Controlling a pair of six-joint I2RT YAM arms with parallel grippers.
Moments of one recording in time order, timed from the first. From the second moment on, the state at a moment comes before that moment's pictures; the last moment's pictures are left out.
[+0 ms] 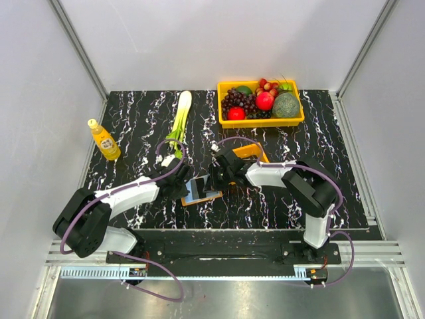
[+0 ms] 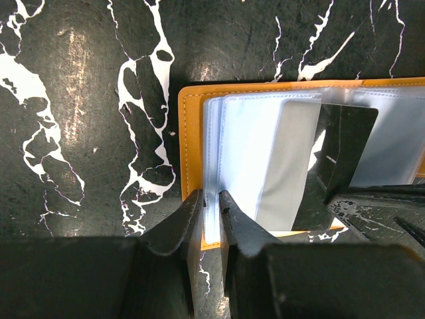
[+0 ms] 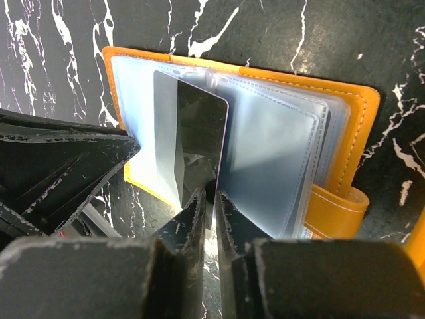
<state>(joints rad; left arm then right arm) -0.64 1.37 0.63 -0.40 -0.20 -0.91 0.82 1.88 1.01 0.03 -0.28 0.73</state>
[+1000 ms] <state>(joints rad) -0.64 1.34 0.61 -0.38 -0.20 -0.91 0.83 1.96 1.13 -0.03 -0.40 0.60</state>
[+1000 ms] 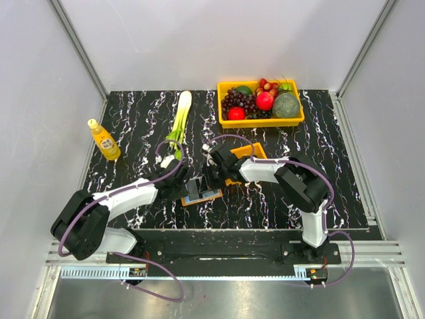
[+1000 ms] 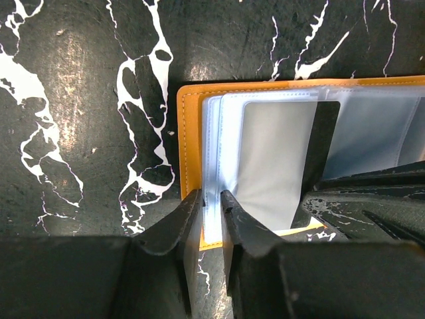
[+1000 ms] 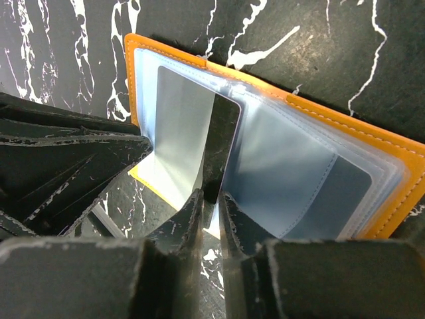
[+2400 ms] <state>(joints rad) -0.61 1.20 0.50 -0.33 -0.22 -0.96 0.85 1.98 1.13 0.03 -0.38 0.66</state>
